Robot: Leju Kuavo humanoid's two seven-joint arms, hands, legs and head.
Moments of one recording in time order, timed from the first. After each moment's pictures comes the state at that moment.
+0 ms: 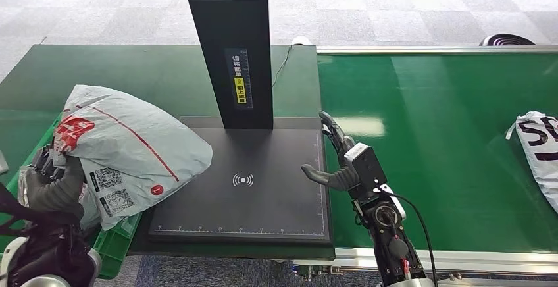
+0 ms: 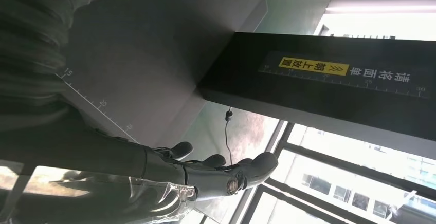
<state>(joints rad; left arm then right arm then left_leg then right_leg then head) -0.04 0.04 -0.16 -2.25 -0.22 0.62 0.88 -0.33 0.10 0.11 -1.21 0.19 0.20 -0.43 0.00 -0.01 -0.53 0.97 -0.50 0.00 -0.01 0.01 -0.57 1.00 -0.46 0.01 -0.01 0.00</state>
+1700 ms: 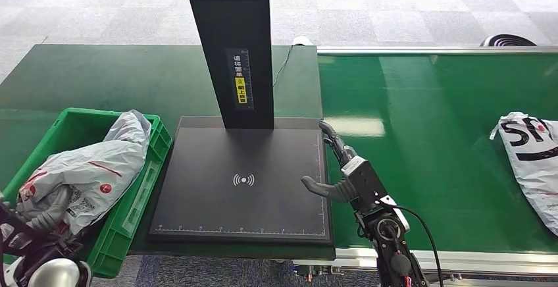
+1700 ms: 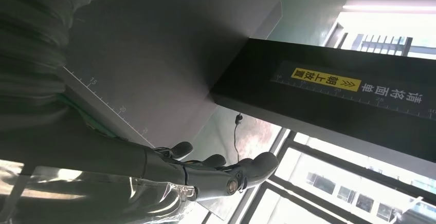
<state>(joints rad) 0.00 -0.17 0.23 -1.96 -0.37 0.62 0.88 -0.24 0.10 0.11 -1.32 0.26 0.20 -0.41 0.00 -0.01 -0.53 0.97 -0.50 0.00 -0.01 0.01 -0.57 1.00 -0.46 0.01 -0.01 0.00</state>
